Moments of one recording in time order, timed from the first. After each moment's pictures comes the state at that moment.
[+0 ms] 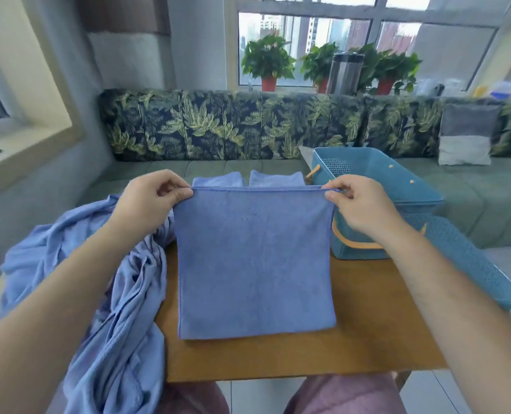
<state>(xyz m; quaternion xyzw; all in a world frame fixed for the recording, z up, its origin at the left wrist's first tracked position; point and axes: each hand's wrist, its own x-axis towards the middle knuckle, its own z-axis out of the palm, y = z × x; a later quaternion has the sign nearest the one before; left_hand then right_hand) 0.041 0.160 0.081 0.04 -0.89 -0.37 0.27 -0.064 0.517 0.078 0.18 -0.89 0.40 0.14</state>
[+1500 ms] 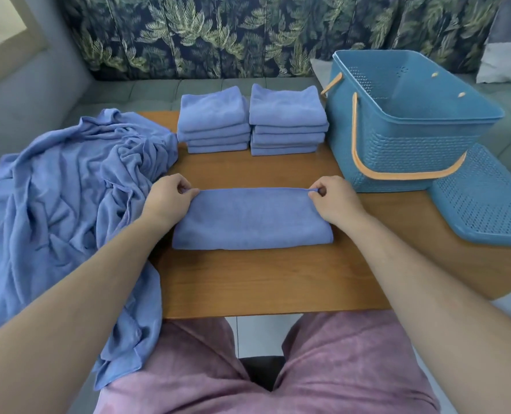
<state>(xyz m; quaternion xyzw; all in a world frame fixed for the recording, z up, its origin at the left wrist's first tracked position) 0.002 0.156 -0.095 0.18 -0.93 -0.31 0.10 -0.088 0.487 -0.094 0.11 -0.95 0.28 0.00</state>
